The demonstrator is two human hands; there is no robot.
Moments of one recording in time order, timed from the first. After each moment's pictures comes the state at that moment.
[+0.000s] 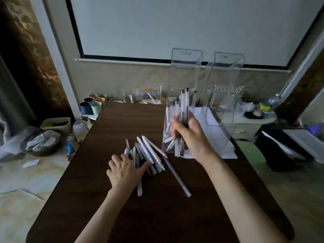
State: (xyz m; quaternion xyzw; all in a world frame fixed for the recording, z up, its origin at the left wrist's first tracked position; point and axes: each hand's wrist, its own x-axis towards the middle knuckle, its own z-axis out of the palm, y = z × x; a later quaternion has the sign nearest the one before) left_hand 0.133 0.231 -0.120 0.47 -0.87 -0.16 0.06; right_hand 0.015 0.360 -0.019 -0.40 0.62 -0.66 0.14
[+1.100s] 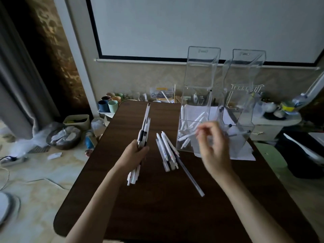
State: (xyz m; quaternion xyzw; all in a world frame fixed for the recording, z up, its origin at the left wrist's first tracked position) left_hand 0.143 0.185 -0.095 0.29 -0.79 -0.51 0.15; right_hand 0.035 0.380 -0.043 -0.46 0.66 -0.56 -0.18
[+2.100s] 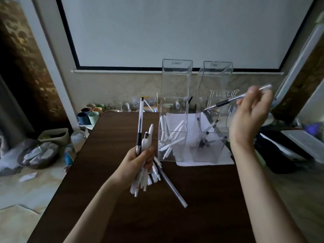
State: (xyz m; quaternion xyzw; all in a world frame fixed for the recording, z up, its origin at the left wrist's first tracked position) left_hand 0.117 0.226 -0.071 0.01 -0.67 -0.73 0.14; right_hand -0.042 0.421 0.036 -0.19 0.59 -0.67 -0.40
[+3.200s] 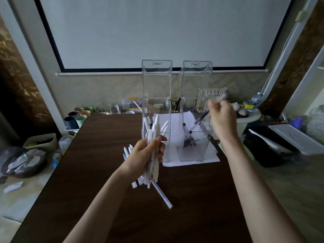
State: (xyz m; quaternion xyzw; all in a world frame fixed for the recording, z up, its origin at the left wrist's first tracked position) left_hand 0.068 0.273 -0.047 -0.04 -0.63 -0.77 0.10; right_hand -0.095 0.444 0.009 -0.15 0.83 -0.50 -0.21
